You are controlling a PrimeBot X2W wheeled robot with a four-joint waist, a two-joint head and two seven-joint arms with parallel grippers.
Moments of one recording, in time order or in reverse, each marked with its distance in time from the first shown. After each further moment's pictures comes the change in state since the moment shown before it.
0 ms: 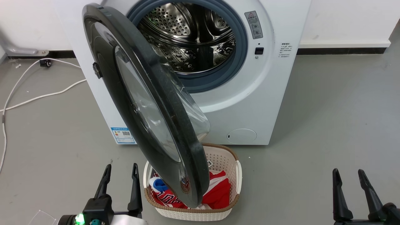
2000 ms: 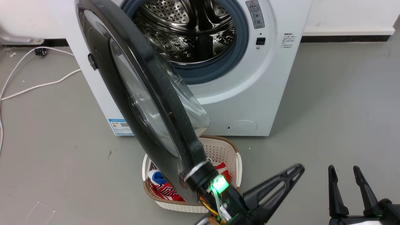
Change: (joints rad) left arm -0.326 0.010 -0.717 -0.187 0.094 -0.142 0.000; right arm -0.025 0.000 0.019 0.019 0.012 0.000 0.000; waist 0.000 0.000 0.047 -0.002
